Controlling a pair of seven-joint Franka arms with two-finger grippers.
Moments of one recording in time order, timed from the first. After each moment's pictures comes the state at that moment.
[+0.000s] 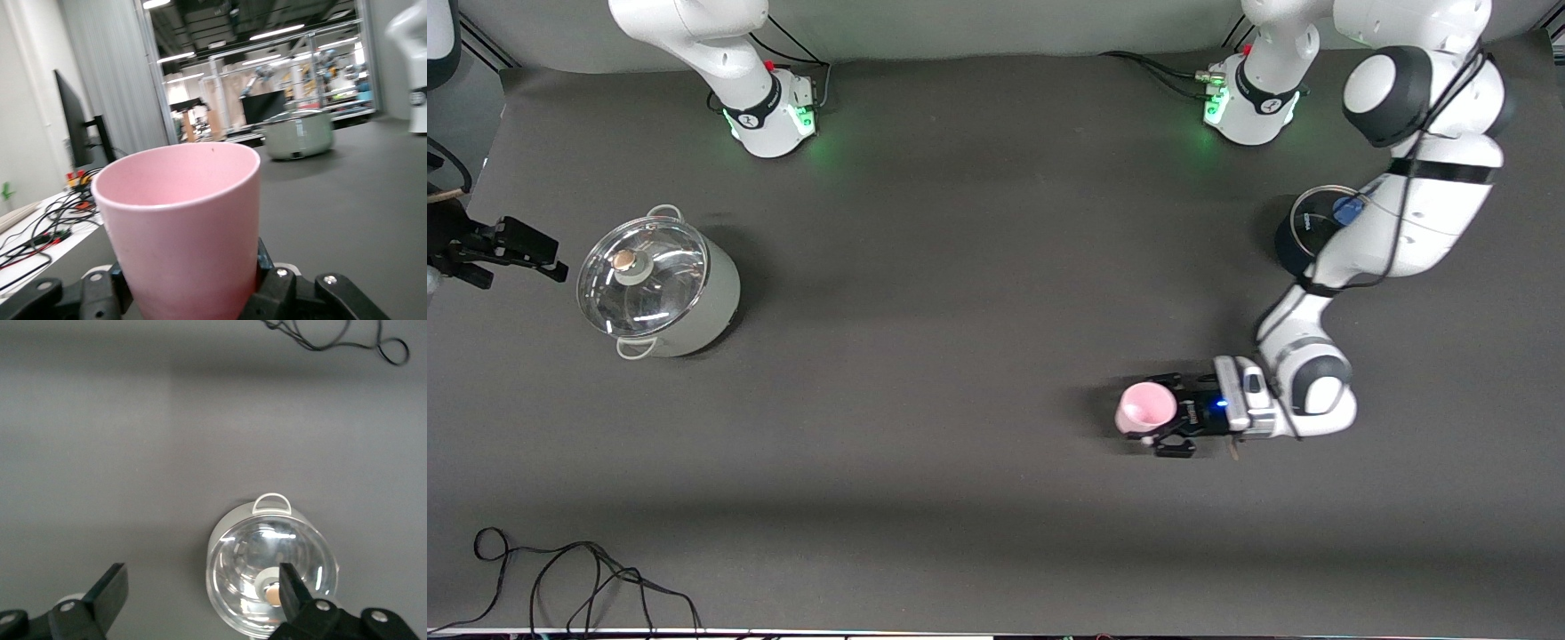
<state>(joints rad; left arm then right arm) 0.19 1.08 -0.45 -1.48 -1.44 1.96 2.73 0.06 -0.02 -0.14 -1.64 0.02 1.66 -0.03</state>
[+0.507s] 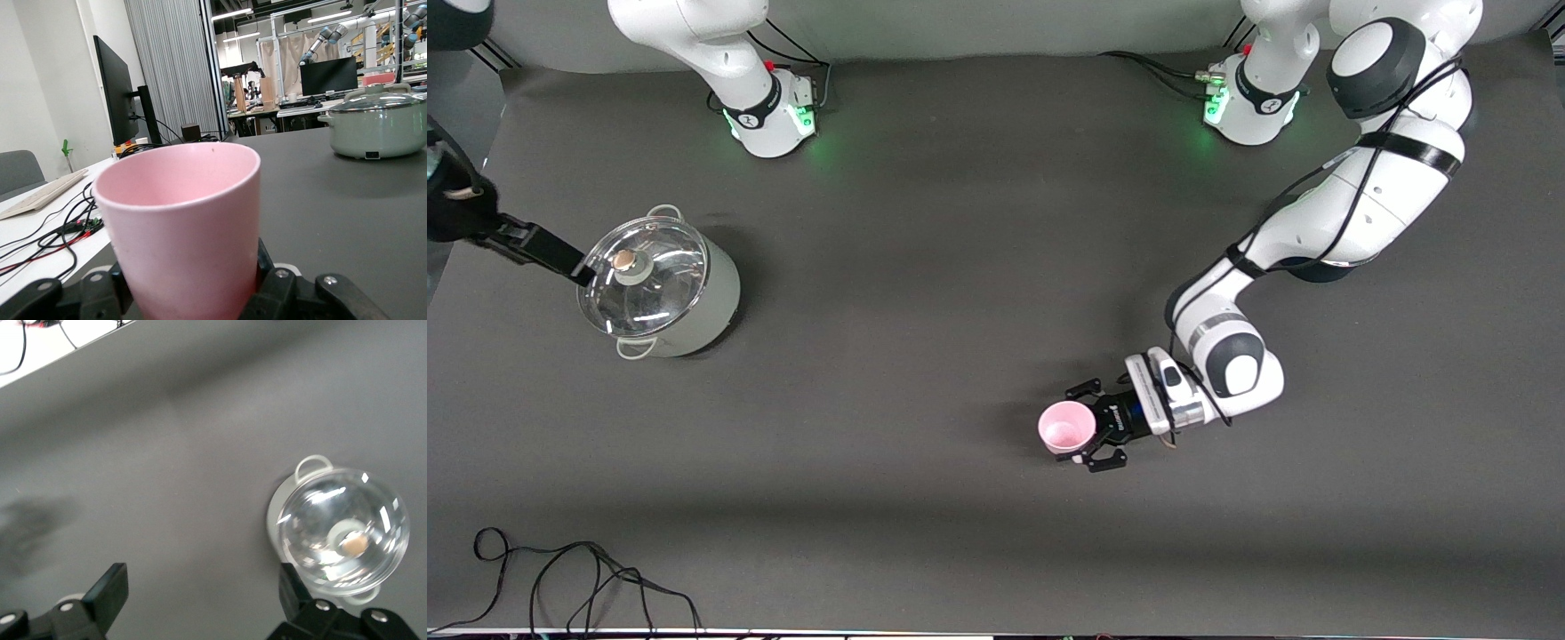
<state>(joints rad) 0.18 1.07 -0.76 -1.47 -1.53 2.46 2.71 0.17 -0.02 -0.12 -1.58 0.03 1.62 0.51</state>
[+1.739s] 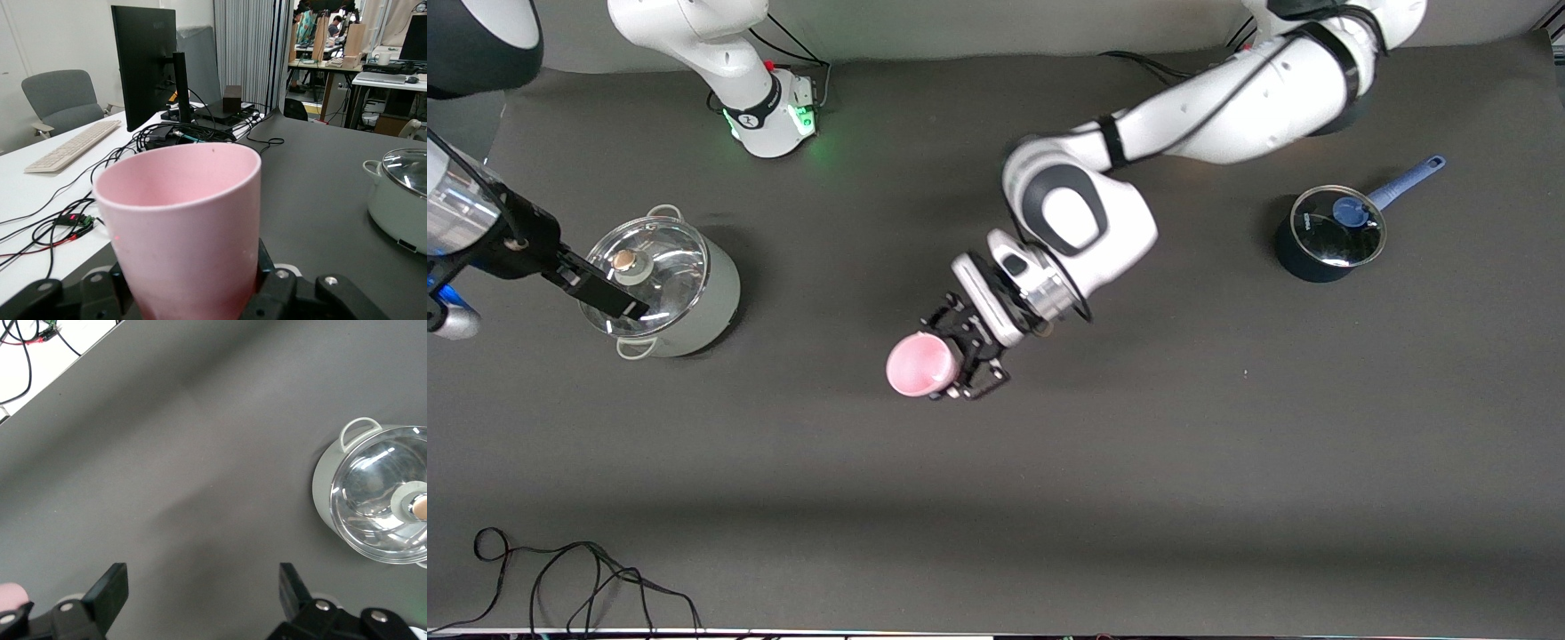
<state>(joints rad) -0.21 1.02 -1.15 -1.16 -1.54 3.47 2.40 0.22 0.11 -0.11 -1.48 0.10 1.62 0.70</state>
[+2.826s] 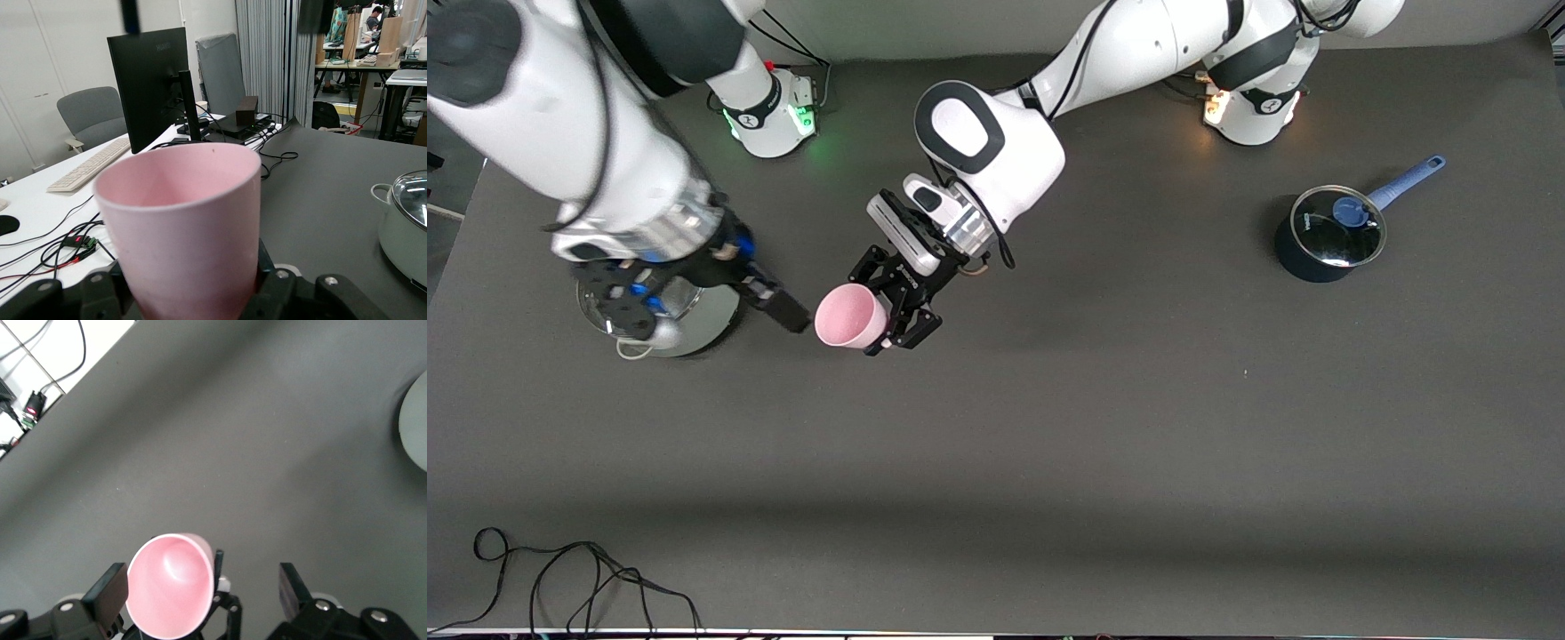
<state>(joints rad) -0.68 0.92 -0.61 -0.97 -1.54 3.49 2.03 0.50 0.36 -0.11 -1.15 0.09 1.58 1.12</state>
